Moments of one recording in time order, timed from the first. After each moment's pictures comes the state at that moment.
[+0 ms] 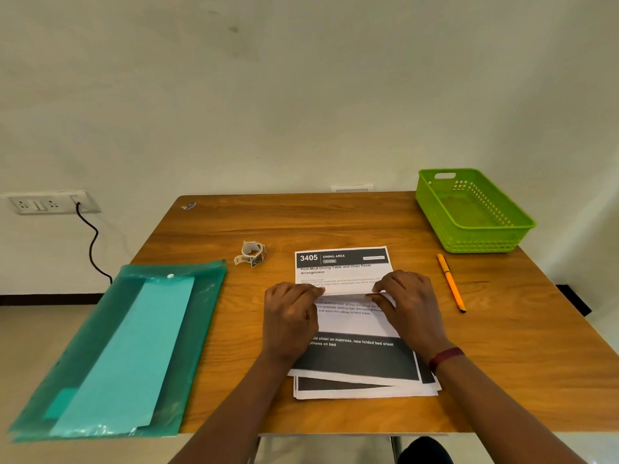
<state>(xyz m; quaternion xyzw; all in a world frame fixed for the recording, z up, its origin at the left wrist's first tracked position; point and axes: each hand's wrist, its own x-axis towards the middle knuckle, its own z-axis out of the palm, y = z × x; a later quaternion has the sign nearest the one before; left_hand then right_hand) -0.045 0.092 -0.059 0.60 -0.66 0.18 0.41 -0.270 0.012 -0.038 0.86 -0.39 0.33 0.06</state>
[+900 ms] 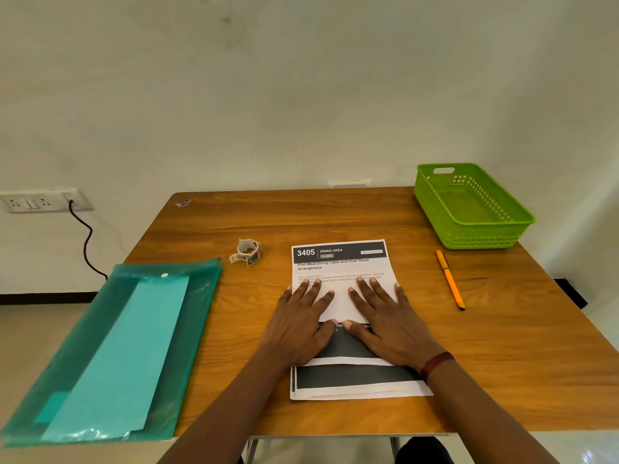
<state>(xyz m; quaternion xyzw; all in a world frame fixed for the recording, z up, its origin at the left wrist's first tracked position) -0.049 0.091 -0.053 0.67 -0.74 -0.04 0.05 -0.256 0.028 -0.053 0.90 -0.43 -0.02 -0.03</state>
